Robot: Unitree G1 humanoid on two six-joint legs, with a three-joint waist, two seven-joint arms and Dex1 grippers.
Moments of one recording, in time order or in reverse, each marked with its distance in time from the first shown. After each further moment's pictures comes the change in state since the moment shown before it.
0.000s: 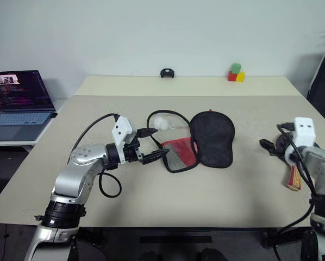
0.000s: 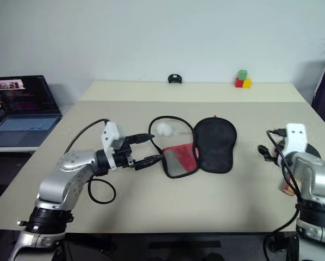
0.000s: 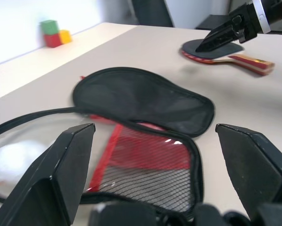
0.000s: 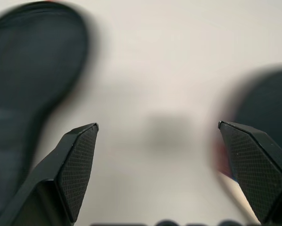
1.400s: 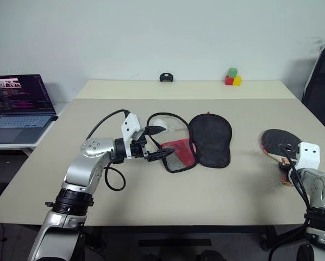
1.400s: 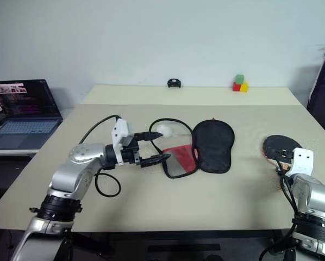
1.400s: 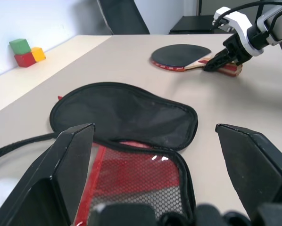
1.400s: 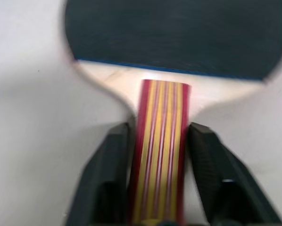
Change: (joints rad) left arm -0.073 -0.005 -0.054 0.109 0.033 -0.078 -0.062; right arm 0.050 0.046 -0.006 0.226 -0.037 -0.110 -0.172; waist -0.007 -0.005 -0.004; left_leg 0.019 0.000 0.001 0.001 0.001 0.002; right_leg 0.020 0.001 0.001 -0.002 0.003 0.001
